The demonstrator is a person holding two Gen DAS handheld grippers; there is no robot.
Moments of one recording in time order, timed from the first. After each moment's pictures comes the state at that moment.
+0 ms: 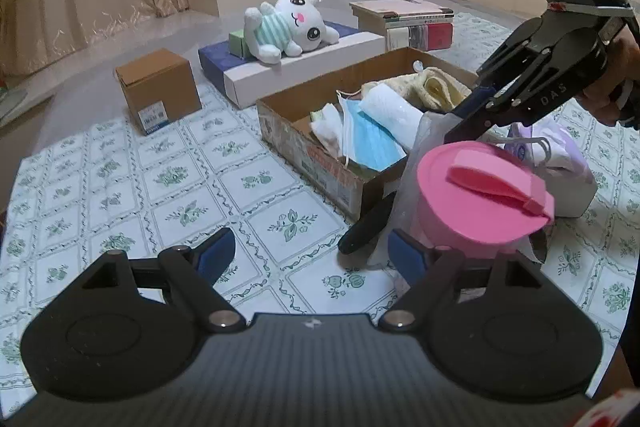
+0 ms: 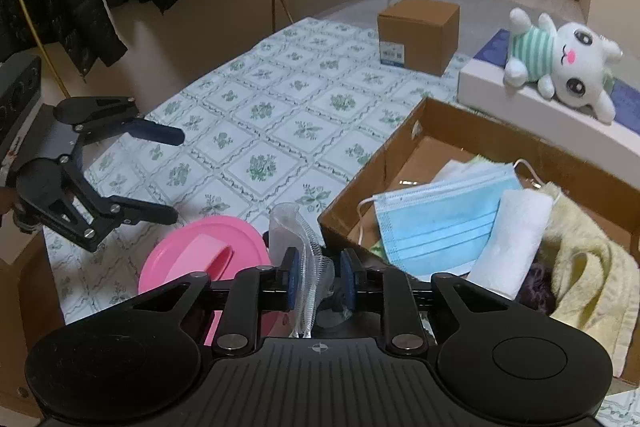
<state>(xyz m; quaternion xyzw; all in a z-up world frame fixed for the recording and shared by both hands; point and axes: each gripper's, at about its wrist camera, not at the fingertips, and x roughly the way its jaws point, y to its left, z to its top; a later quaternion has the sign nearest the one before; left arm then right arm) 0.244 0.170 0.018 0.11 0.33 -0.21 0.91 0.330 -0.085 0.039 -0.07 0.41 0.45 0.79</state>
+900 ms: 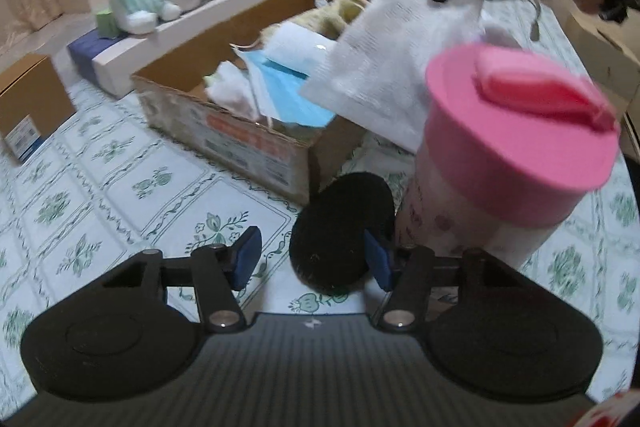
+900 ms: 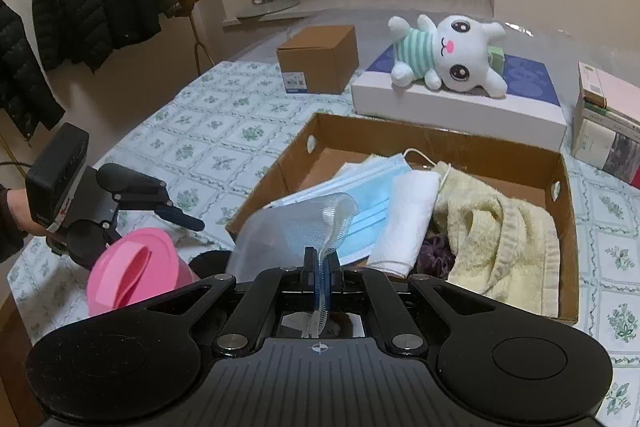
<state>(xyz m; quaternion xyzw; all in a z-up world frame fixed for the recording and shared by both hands) 0.315 0.139 -0.058 0.19 0.35 -0.38 0.83 0.326 -0.163 0.046 -0.01 0.38 0.34 0.86</state>
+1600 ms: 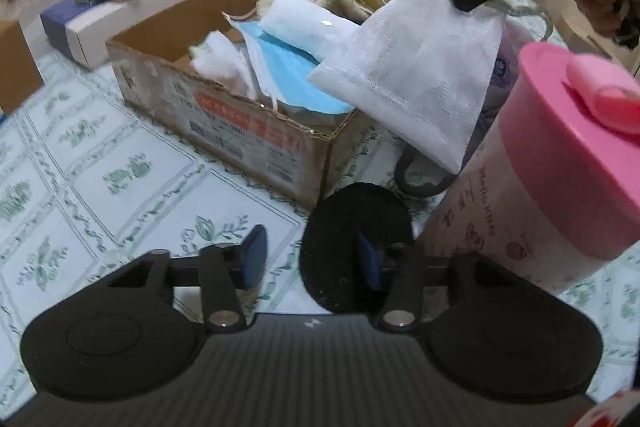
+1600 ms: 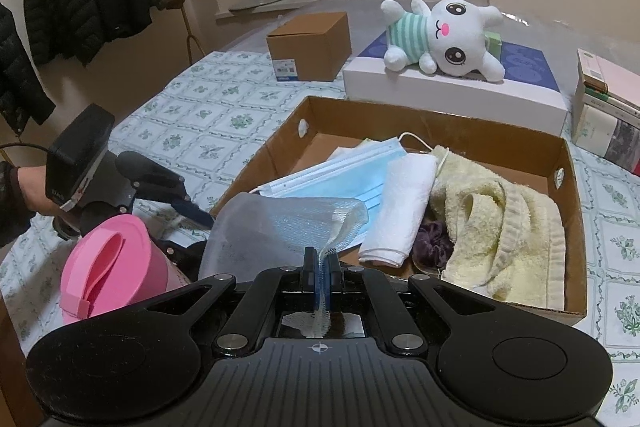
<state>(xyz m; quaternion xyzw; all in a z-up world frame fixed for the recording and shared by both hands) 0.355 0.136 -0.079 0.16 0.40 -0.41 0.80 0.330 -0.160 0.028 -0.01 0.39 0.33 0.86</state>
